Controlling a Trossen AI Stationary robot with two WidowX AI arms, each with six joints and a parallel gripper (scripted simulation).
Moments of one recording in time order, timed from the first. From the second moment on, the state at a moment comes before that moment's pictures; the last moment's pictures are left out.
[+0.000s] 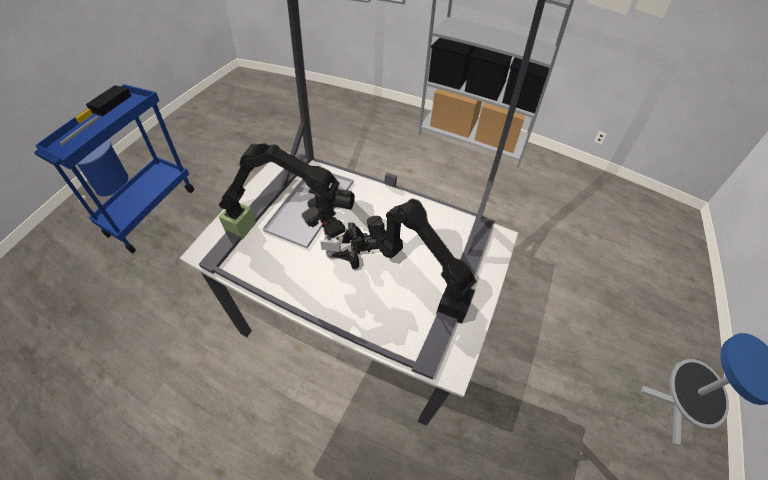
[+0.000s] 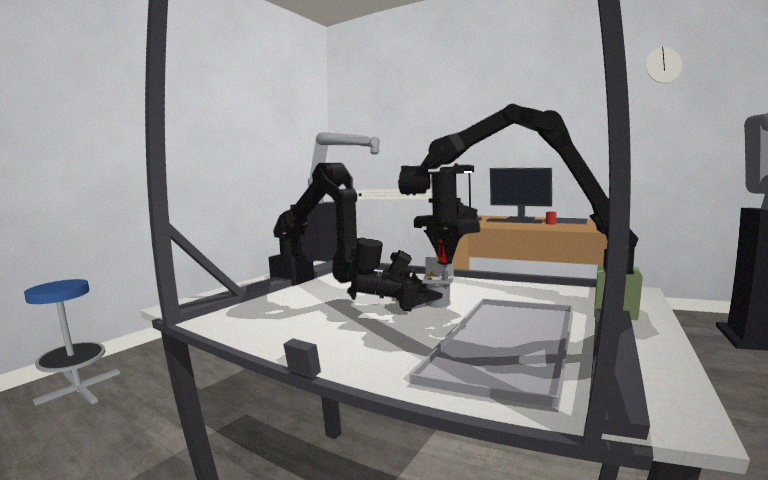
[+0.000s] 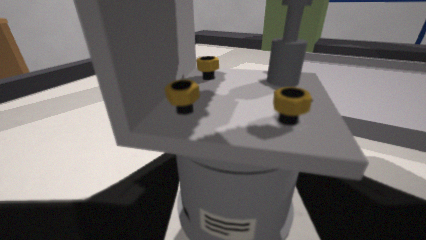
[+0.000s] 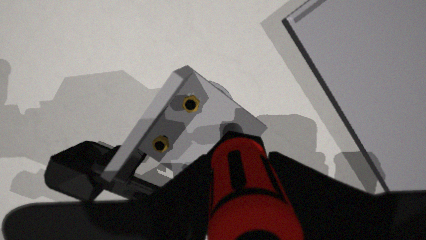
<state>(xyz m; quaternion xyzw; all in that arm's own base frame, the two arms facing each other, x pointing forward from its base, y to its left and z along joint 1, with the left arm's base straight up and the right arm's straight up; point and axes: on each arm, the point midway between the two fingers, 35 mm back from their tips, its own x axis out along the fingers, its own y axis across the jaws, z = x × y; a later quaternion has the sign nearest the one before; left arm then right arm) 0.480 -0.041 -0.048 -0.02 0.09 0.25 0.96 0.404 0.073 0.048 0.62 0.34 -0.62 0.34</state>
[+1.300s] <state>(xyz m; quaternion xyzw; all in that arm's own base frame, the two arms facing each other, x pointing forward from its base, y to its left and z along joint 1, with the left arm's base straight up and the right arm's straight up) 0.480 -0.041 -0.048 -0.02 0.09 0.25 0.96 0.405 0.071 0.048 0.33 0.62 -0.34 0.62</state>
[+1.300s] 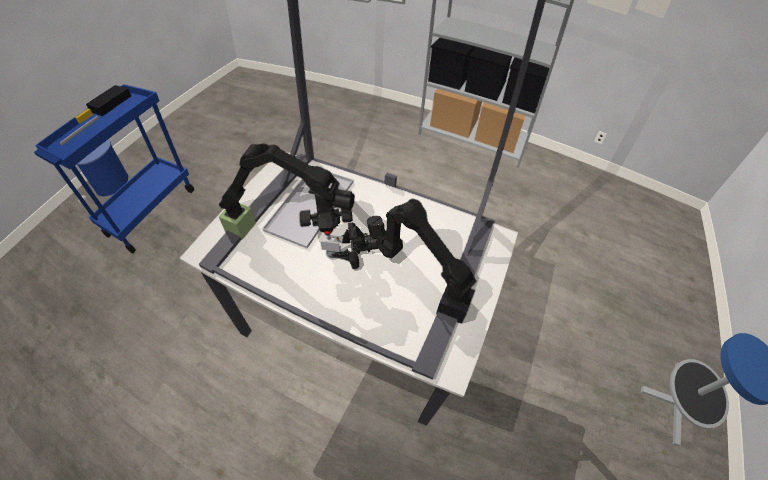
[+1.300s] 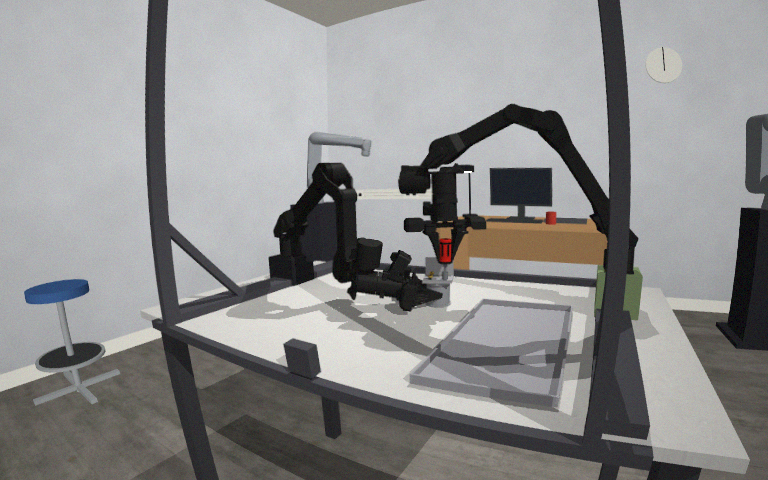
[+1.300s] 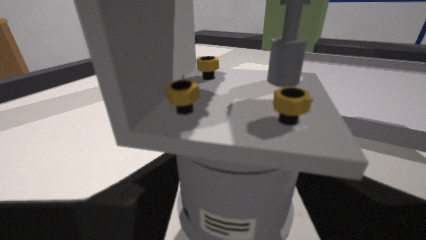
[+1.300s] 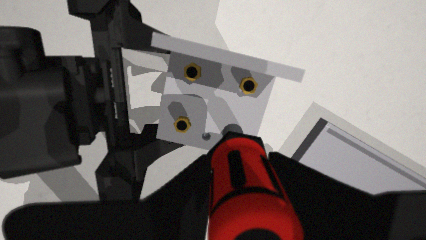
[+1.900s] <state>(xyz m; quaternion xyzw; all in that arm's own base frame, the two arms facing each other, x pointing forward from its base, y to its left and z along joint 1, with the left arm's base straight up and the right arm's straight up) 0.480 -0.041 -0.048 -0.02 0.09 0.25 0.96 0.406 0.072 0.048 0.16 0.69 -0.16 0.69</state>
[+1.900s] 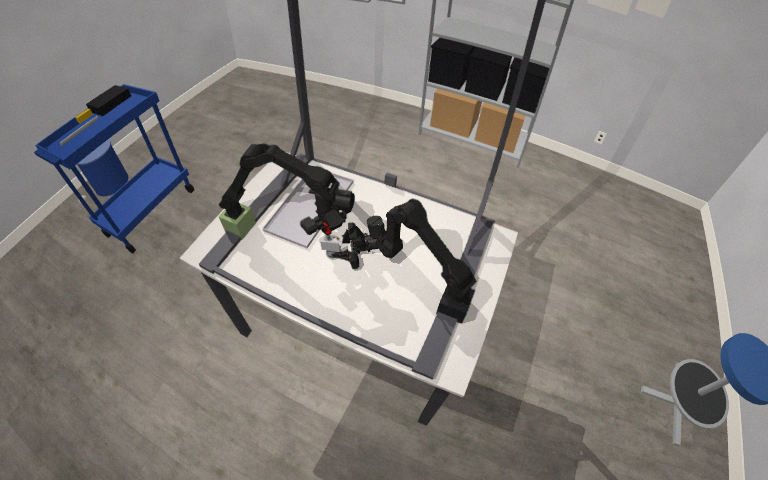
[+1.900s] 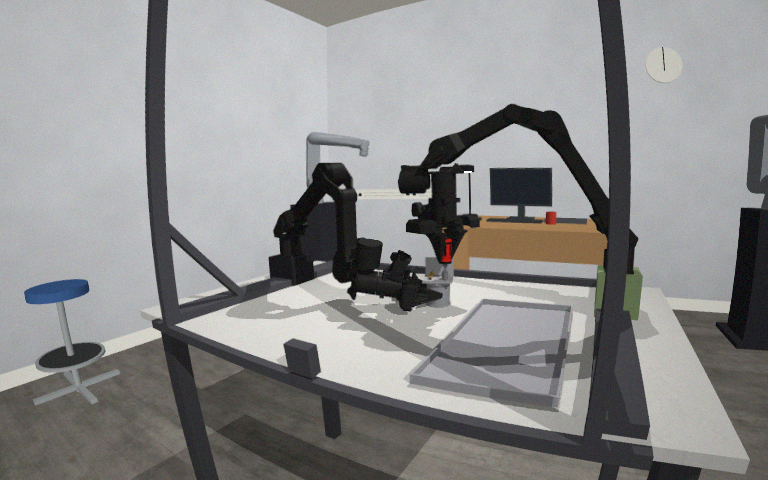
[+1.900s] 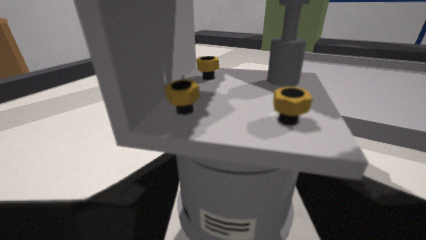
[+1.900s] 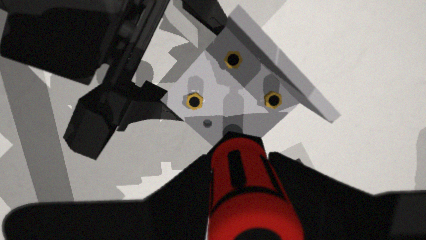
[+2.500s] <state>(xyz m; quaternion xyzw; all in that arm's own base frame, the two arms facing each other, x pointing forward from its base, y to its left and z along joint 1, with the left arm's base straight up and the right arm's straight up) 0.480 -0.041 -0.048 -0.02 0.09 0.25 0.96 0.407 0.072 0.048 -0.02 0.71 0.02 0.71</state>
